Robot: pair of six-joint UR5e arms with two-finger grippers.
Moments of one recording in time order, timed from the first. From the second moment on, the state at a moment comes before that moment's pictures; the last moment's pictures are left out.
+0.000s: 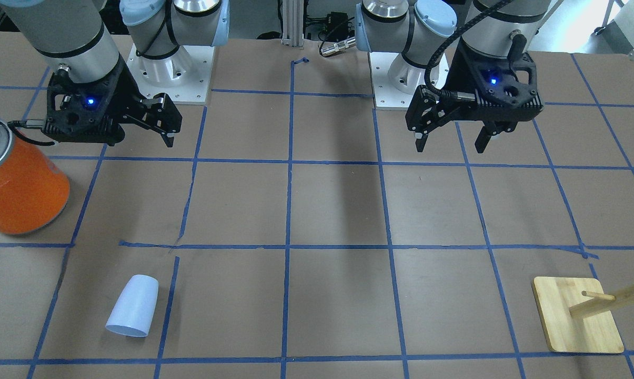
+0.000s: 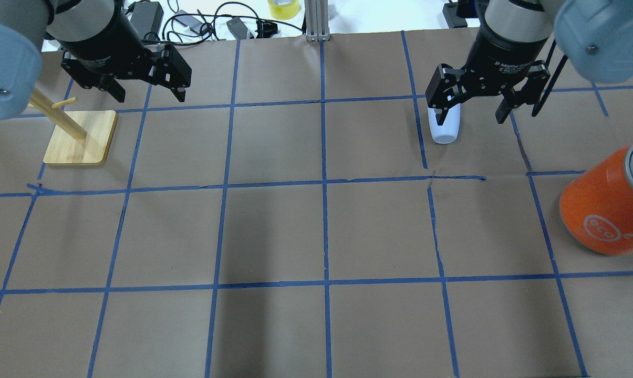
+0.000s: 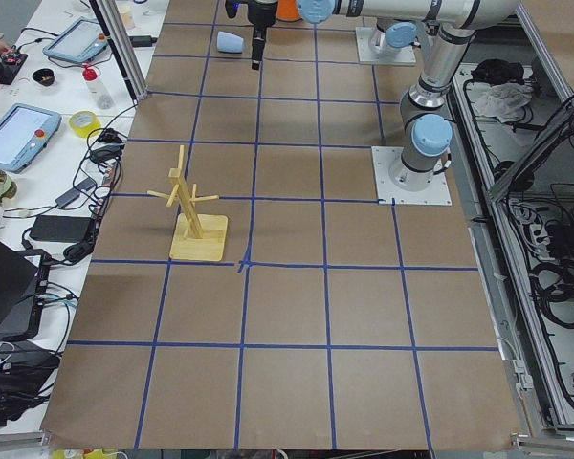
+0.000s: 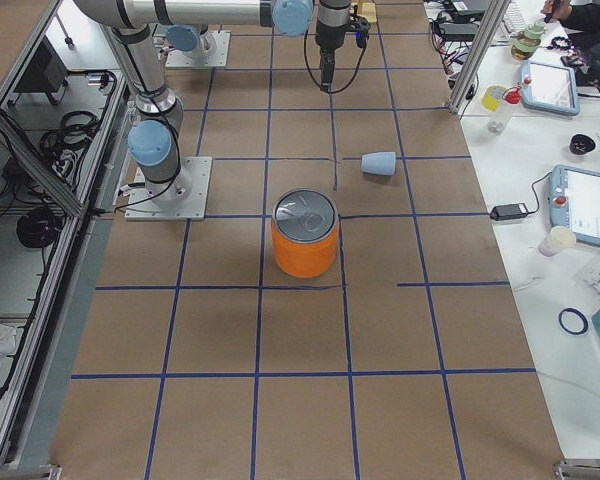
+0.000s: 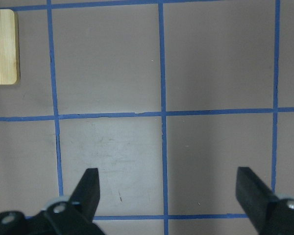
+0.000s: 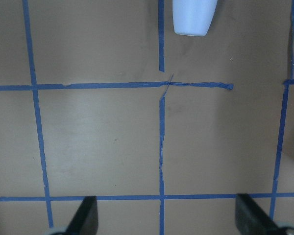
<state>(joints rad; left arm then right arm) -1.58 -1.57 -1.54 -1.44 1.61 0.01 1.58 -1.52 1.54 -1.53 -1.56 0.02</state>
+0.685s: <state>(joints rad) -1.58 -1.57 -1.54 -1.44 1.61 0.01 1.57 -1.36 1.55 -1.75 -1.56 0.02</state>
